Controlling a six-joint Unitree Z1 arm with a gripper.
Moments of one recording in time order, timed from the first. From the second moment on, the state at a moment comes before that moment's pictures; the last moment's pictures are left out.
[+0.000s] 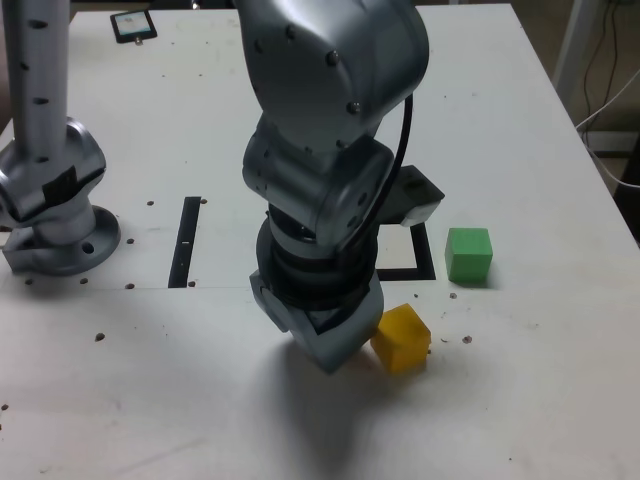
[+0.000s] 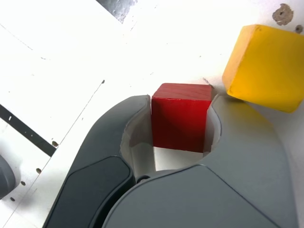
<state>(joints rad) -0.66 2.04 -1.41 1.14 0.23 0.16</state>
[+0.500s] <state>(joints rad) -0.45 1.85 -1.49 1.39 0.26 0.08</state>
